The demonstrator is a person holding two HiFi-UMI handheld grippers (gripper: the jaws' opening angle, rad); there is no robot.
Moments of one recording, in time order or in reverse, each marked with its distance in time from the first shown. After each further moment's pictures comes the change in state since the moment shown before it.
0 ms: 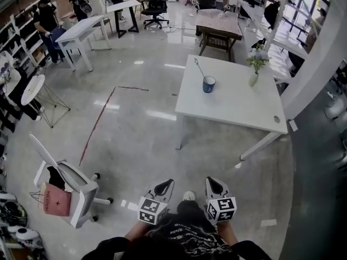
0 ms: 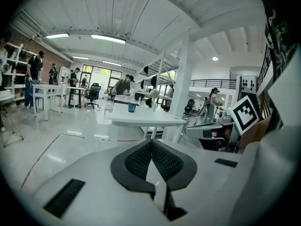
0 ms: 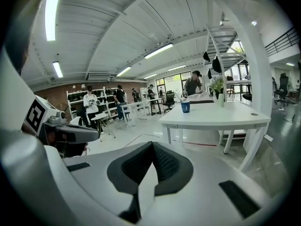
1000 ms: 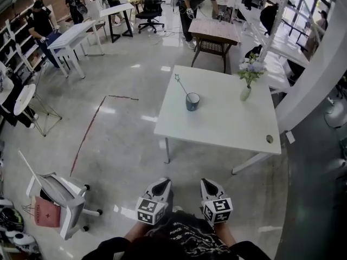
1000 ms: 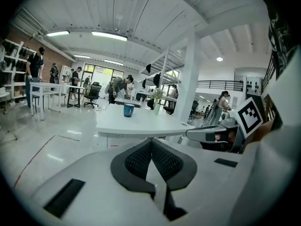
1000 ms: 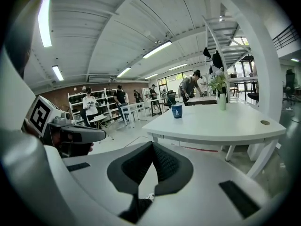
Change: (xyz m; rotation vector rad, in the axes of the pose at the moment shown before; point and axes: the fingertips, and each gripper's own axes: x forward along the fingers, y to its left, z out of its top) left arm 0.204 0.003 0.079 -0.029 -0.013 0.025; right arm 0.098 -0.168 0.071 0.001 0.003 0.053
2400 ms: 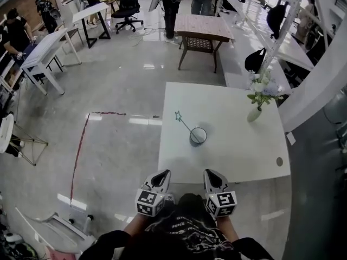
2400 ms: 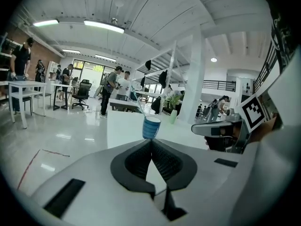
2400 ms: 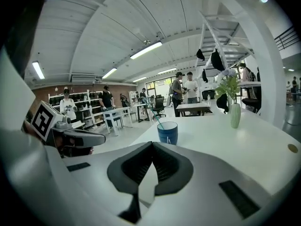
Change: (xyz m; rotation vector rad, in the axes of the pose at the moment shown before) left arm 0.242 0.240 0.144 0.044 0.023 -0.125; right arm 0.286 -0.104 0.161 0.026 -0.068 -0.160
